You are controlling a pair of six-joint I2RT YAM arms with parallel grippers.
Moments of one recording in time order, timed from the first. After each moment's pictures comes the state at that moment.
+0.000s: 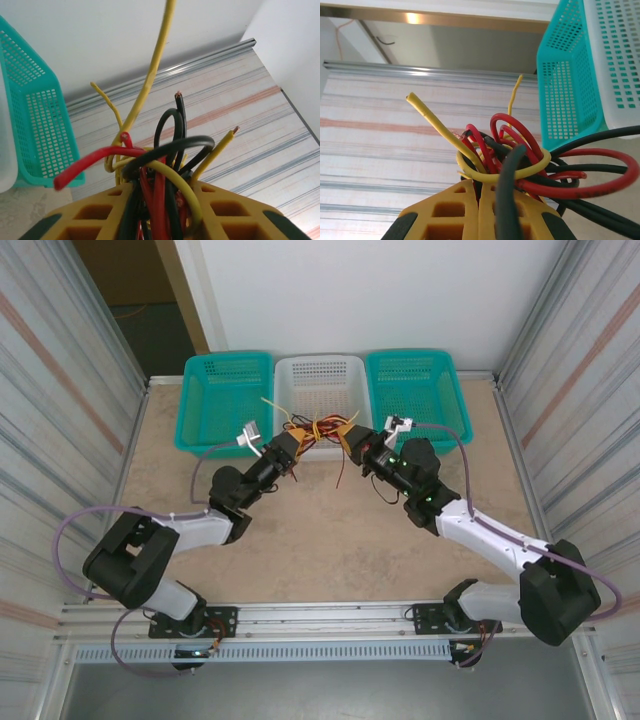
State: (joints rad) left arm -0.57 1.49 0.54 1.28 0.23 -1.34; right arm 0.63 1.22 0.73 0.52 -0.17 1.50
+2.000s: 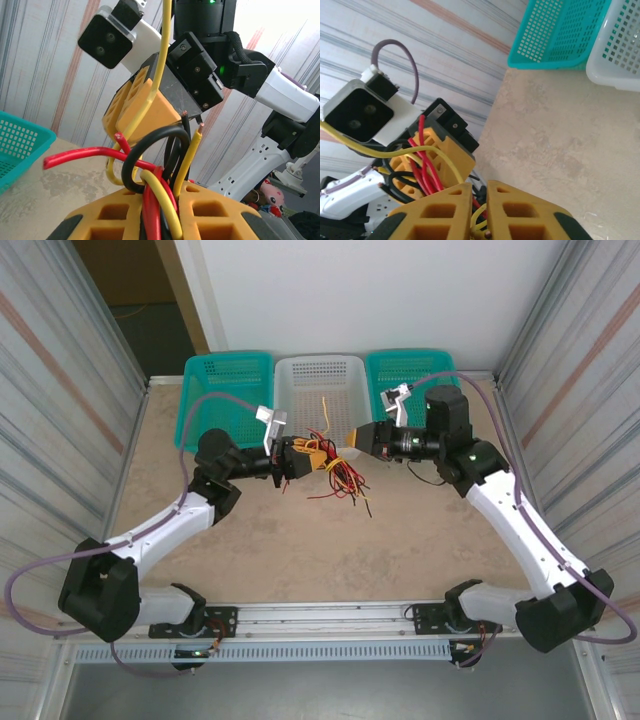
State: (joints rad) left arm -0.53 1.29 0.81 0.73 0.97 -0.61; right arm 0.44 1.19 1.24 -0.45 -0.75 0.76
